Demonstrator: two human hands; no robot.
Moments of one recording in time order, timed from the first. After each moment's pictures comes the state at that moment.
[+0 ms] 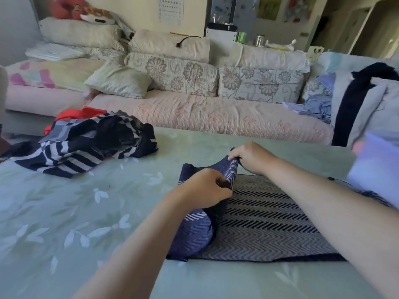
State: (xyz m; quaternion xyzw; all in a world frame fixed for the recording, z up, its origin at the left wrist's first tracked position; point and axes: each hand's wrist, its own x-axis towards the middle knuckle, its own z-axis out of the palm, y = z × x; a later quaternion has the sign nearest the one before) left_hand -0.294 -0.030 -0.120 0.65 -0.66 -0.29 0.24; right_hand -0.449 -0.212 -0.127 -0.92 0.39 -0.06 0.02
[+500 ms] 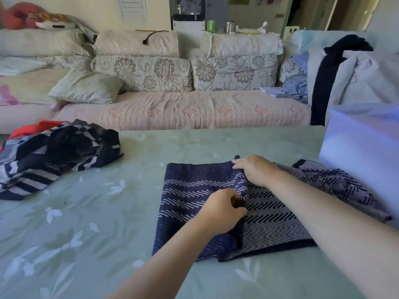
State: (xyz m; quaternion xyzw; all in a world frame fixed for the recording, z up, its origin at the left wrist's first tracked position) left_hand -0.434 -0.068 -0.176 0.62 -0.66 -0.35 0.25; right_hand -0.579 -0.232 -0.183 -0.89 0.46 -0.02 0.04
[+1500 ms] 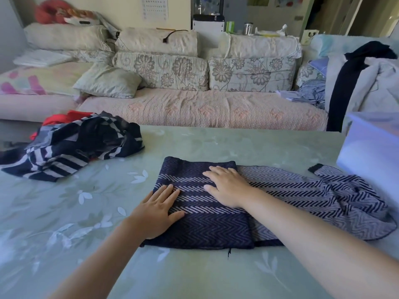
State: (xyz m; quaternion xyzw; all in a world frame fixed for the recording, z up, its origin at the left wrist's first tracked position) left_hand -0.249 -0.015 -0.222 0.70 -0.70 -0.10 -0.03; right_hand -0.462 -0.147 -0.196 -0.91 0.41 0.00 0.06
